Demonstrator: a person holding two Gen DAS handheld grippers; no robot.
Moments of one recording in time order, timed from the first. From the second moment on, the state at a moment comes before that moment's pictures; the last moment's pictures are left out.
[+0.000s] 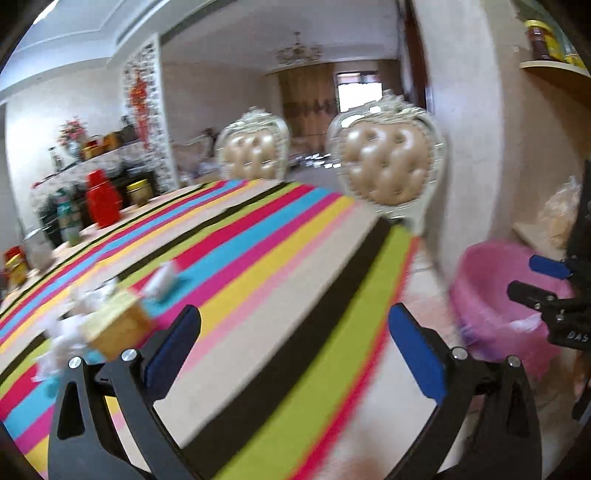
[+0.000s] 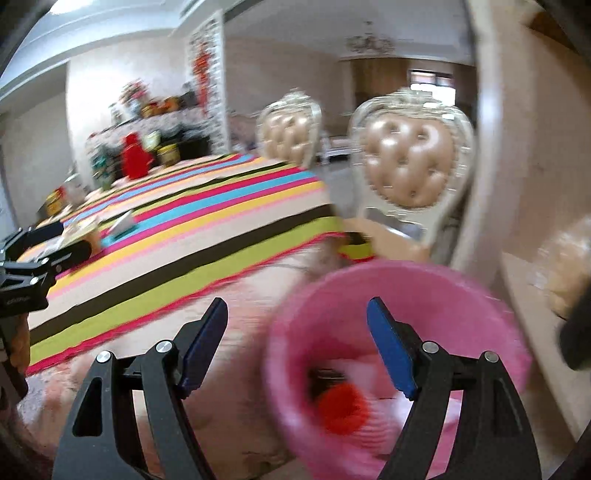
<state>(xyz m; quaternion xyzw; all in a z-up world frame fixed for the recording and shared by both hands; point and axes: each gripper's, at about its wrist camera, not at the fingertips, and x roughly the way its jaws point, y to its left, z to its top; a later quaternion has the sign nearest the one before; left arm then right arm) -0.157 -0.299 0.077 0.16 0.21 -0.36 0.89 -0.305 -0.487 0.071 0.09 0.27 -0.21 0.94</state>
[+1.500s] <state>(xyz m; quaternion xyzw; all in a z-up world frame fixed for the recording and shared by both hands) 0.065 -0.052 0.053 0.02 0.35 -0.22 0.91 0.004 -0.242 0.068 0.01 0.36 0.03 0.93</state>
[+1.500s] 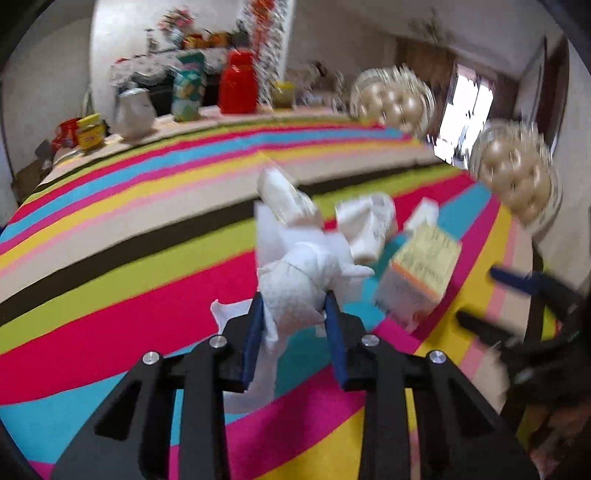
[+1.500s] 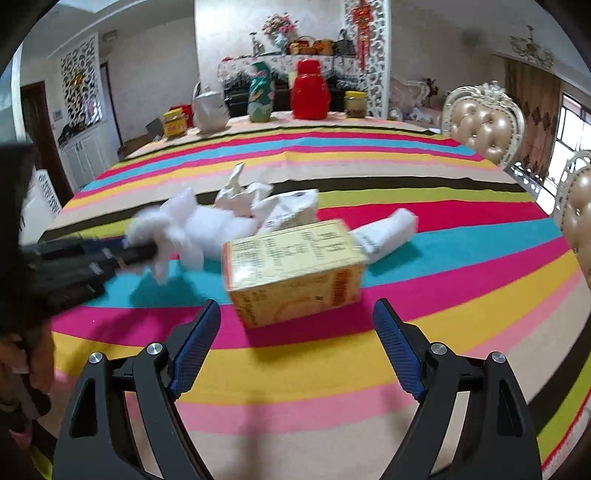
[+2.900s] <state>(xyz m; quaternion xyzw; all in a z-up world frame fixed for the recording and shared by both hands) 0.061 -0.054 0.047 0.02 0.33 -0.20 0.92 0.036 -0.291 0.053 0.03 0.37 -0.06 0.93</state>
